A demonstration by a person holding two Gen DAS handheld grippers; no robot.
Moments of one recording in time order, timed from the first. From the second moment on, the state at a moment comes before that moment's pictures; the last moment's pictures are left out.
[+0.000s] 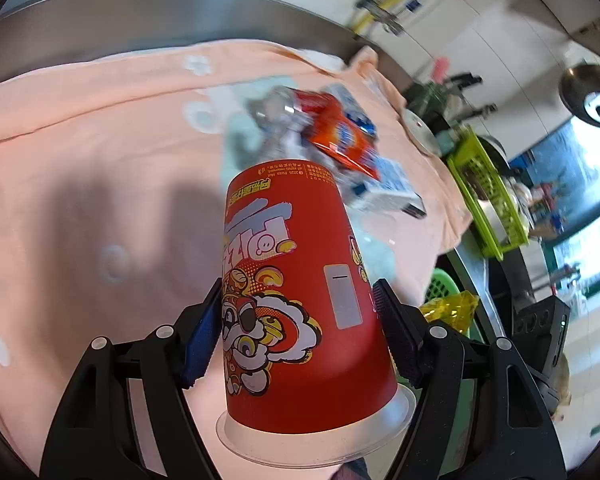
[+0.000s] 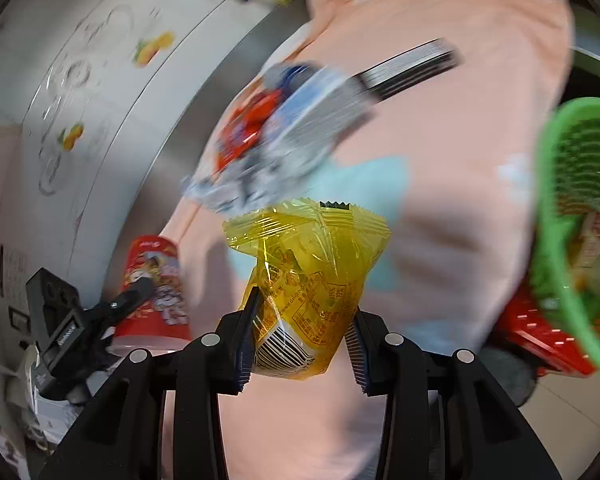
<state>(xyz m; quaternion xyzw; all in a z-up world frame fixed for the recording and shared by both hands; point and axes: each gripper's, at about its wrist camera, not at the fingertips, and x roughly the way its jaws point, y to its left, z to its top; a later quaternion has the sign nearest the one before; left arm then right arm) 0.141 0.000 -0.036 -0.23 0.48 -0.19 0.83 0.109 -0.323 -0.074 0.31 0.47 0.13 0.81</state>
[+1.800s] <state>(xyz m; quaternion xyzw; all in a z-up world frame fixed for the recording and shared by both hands) 0.158 -0.422 -0.120 0.02 0.58 -0.38 0.72 -0.009 -0.582 -0.124 0.22 0.44 -0.12 0.86</state>
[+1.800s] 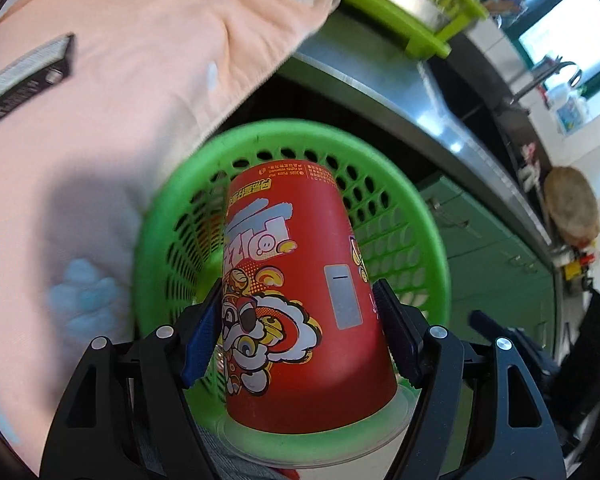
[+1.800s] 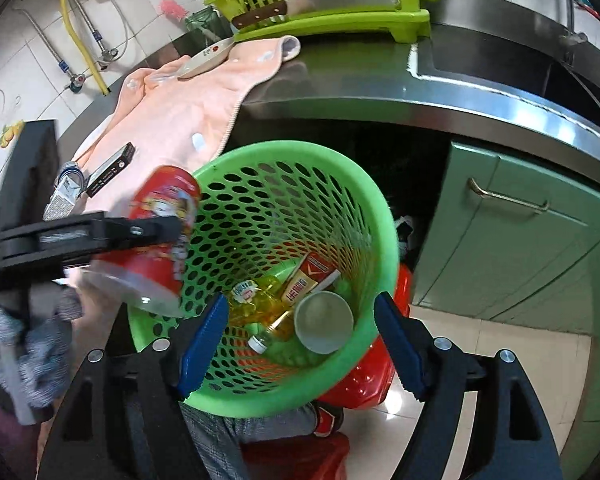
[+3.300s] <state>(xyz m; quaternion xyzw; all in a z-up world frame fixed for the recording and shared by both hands) 0.145 -0.282 -0.047 0.03 0.48 -0.33 0.82 0.028 -0.512 -0.094 0.19 0.43 -0.05 0.88</state>
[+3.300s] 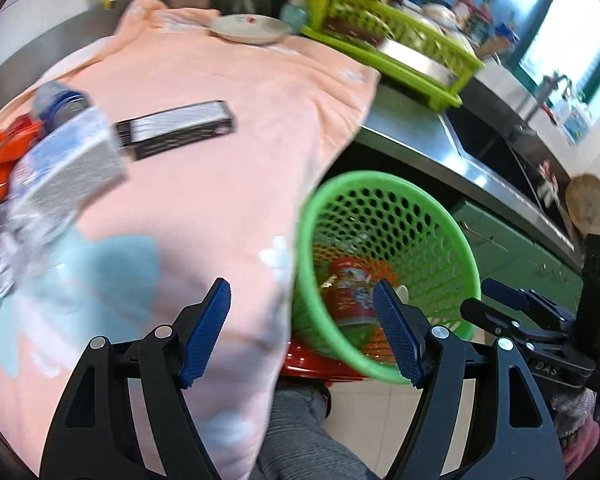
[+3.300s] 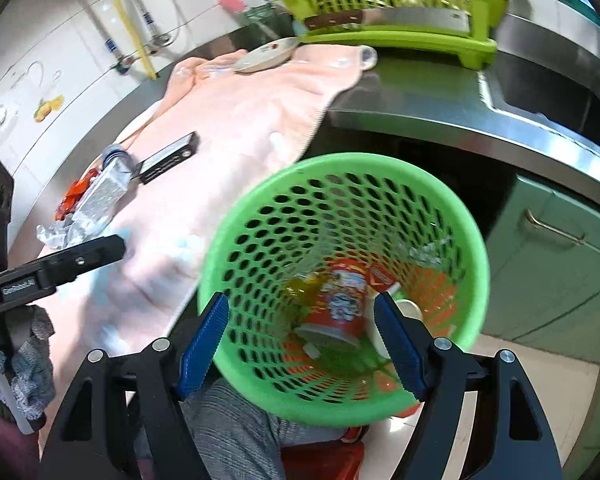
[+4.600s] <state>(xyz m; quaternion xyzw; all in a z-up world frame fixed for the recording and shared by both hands) 0.218 -0.010 -0.048 -0.12 0.45 -0.15 0.88 0.190 -0.284 -0.089 0.04 0.42 0.28 0.86</state>
